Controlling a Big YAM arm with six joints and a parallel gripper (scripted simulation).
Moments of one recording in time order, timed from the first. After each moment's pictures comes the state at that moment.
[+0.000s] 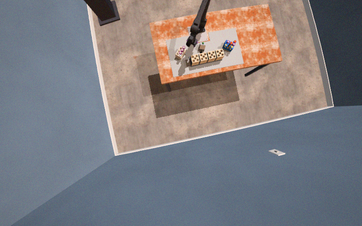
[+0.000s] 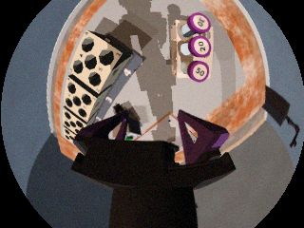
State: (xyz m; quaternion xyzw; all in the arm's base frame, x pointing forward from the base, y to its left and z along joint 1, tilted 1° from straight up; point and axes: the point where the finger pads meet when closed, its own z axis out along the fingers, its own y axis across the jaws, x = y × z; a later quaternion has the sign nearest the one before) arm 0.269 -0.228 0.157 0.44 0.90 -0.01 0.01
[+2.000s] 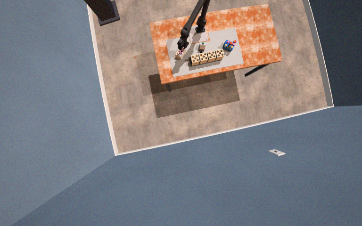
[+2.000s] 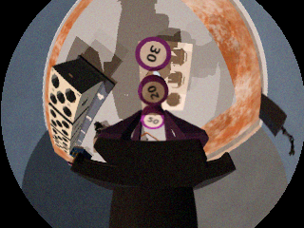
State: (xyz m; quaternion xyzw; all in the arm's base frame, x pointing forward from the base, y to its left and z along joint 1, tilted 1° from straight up) arm 0.250 -0.321 0.116 0.41 0.91 0.00 0.00
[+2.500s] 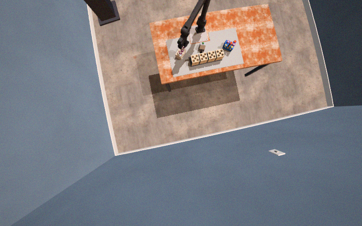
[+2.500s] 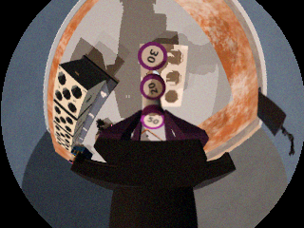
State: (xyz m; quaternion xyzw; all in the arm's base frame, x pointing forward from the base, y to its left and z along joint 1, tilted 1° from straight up) arm 0.250 -0.322 0.135 0.41 0.91 -0.01 0.01
